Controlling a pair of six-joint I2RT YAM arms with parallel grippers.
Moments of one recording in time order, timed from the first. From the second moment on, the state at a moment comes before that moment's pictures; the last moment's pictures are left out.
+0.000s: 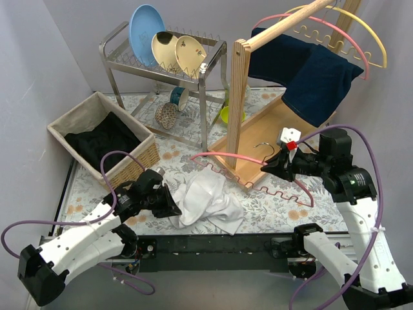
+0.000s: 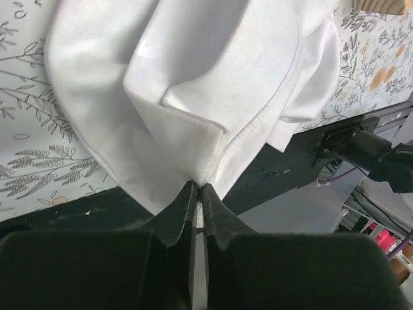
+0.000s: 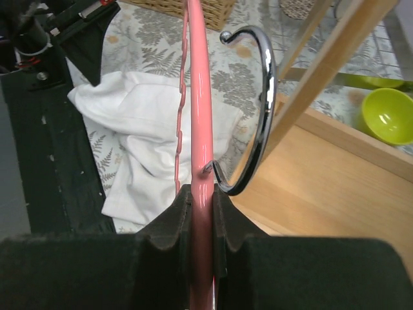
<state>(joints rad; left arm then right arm) -0.72 0.79 0.55 -0.70 0.21 -1.01 0.24 0.79 1.12 -0.87 -0.87 -0.51</state>
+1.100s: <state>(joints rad) -0.77 1.00 0.75 -0.47 0.10 -0.77 0.28 0.83 1.11 -0.70 -0.68 -0.44</state>
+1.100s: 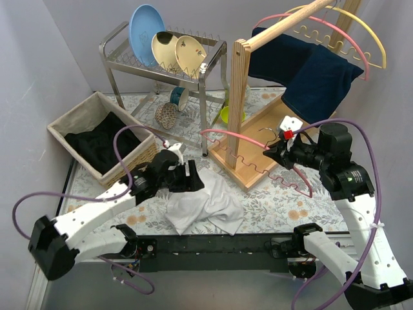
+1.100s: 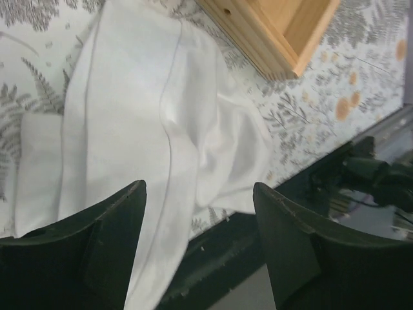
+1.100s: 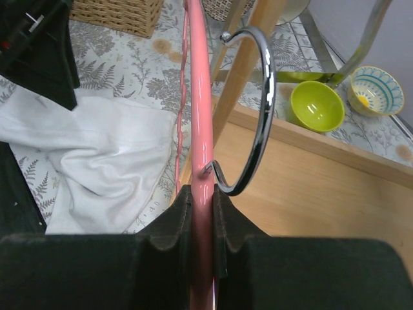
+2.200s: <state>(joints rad) -0.82 1.64 0.87 -0.11 -0.23 -0.54 0.27 0.77 1.08 -0.75 -0.72 -0.41</state>
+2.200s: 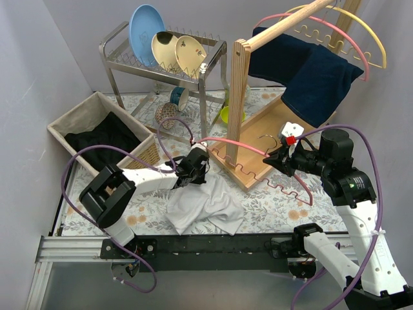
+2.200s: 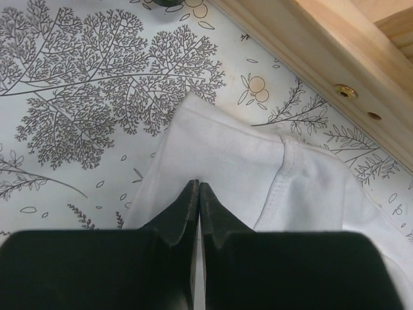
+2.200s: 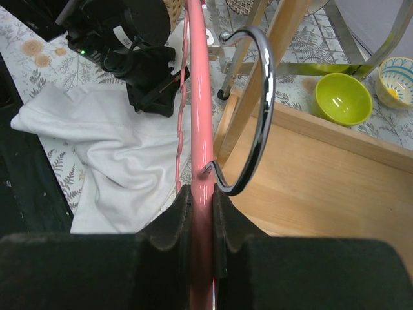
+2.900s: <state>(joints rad) -0.82 1.69 0.88 -0.08 -0.31 -0.58 0.27 0.77 1.08 -0.74 -0.72 -0.41</state>
